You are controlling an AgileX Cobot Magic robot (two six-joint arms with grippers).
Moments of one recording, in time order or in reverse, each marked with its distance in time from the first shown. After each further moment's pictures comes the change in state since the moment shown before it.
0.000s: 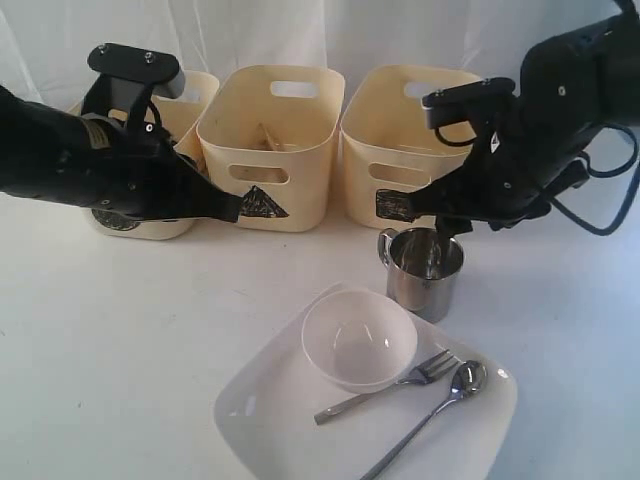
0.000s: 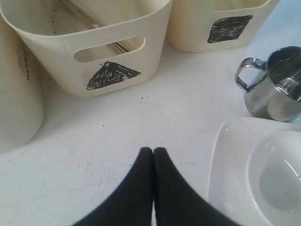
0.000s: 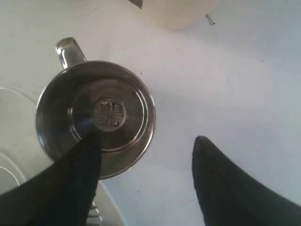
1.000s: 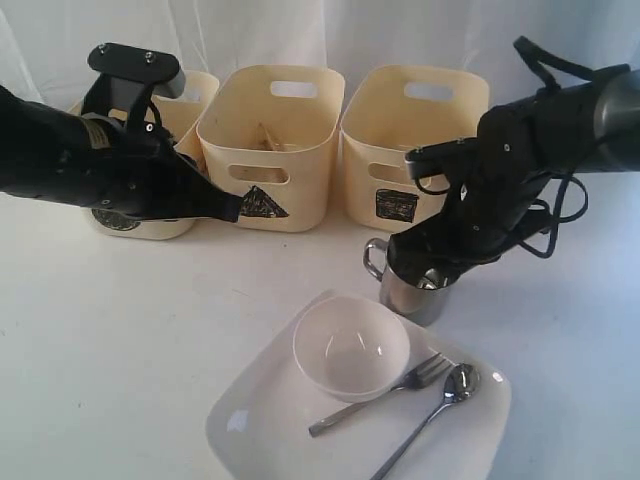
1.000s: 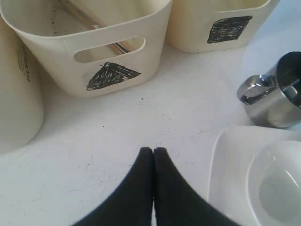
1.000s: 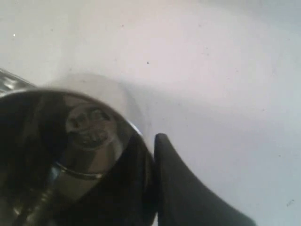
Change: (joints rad) left arm 0.000 0.000 0.000 -0.002 0.000 0.004; right arm -0.004 0.188 -0.003 0.024 -0.081 0.008
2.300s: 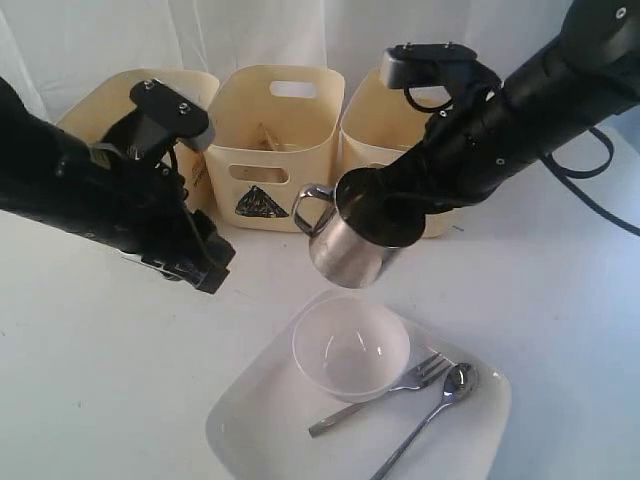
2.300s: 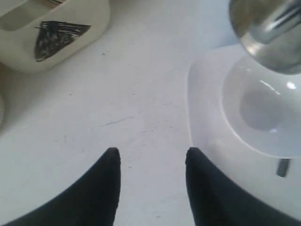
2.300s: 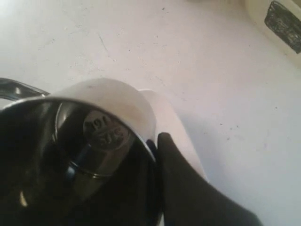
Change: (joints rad) left arm 0.000 0.000 0.000 -0.248 0.198 0.504; right arm 0.000 -0.297 -0.004 0.586 0.149 -0.656
